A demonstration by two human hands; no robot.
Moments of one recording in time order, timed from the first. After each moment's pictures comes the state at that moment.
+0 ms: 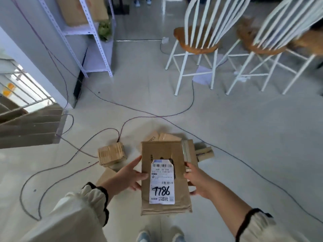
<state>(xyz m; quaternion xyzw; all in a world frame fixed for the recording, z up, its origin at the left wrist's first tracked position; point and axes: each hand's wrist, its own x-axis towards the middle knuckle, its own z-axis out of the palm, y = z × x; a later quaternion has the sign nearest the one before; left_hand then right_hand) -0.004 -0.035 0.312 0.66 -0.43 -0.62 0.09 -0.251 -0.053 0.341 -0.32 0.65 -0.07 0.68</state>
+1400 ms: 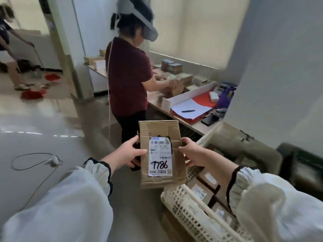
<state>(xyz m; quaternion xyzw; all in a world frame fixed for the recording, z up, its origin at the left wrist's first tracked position) -0.409 0.652 0.678 -0.20 -0.81 -0.46 -0.31 -0.290 0.857 0.701 0.36 0.76 -0.54 0.06</state>
